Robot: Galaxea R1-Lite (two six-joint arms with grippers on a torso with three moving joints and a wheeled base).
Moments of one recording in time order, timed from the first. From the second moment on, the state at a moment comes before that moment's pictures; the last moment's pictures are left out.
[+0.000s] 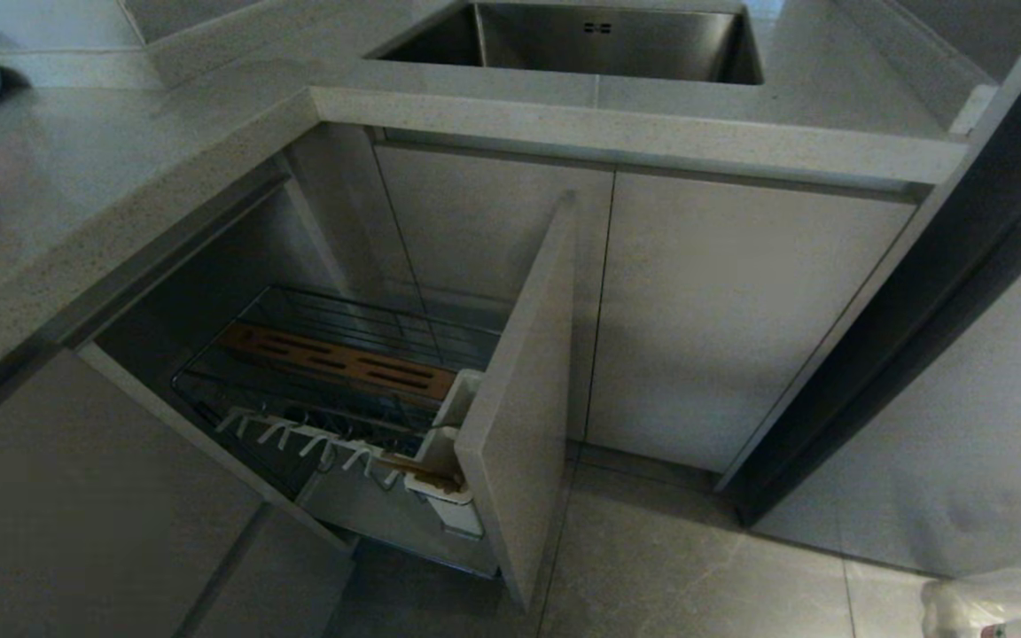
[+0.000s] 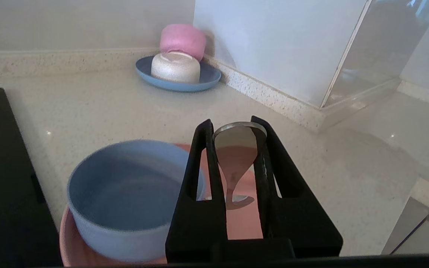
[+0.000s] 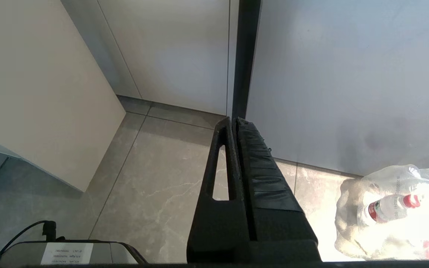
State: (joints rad) left arm 0.49 1.04 -0.91 -0.54 0.17 -0.29; right arm 0.00 0.00 0.00 0.01 -0.01 0.01
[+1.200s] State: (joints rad) left arm 0.51 0.99 -0.79 -0.51 0.17 -0.34; right arm 0.00 0.00 0.00 0.01 -0.01 0.01
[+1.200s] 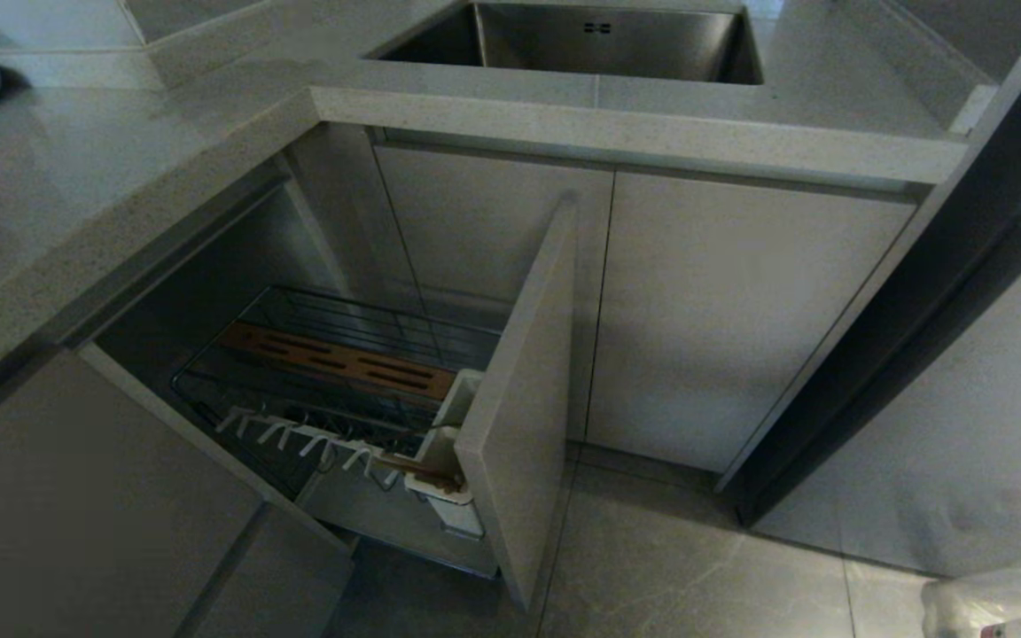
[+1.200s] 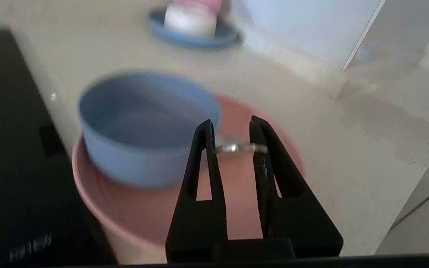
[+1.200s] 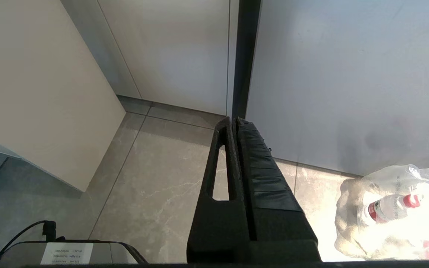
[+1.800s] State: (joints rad) left arm 0.51 0.98 -0.79 -0.42 0.13 -0.38; right arm 0.00 0.00 0.00 0.01 -0.01 0.01
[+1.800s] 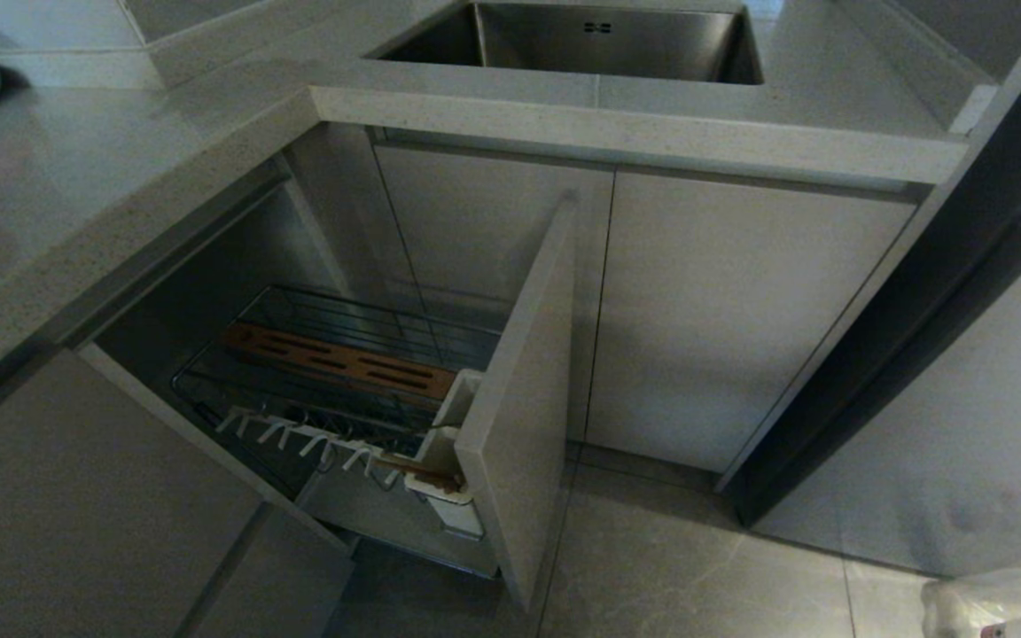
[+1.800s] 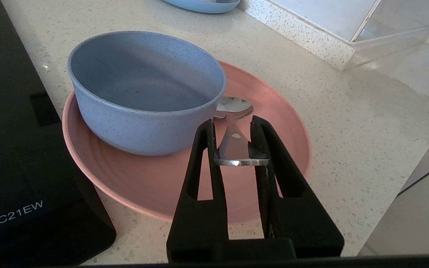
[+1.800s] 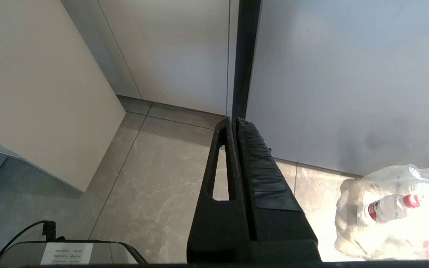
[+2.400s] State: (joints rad) left arm 0.51 0.98 -0.80 -0.38 0.13 -0.38; right arm 0.00 0.00 0.00 0.01 -0.01 0.01
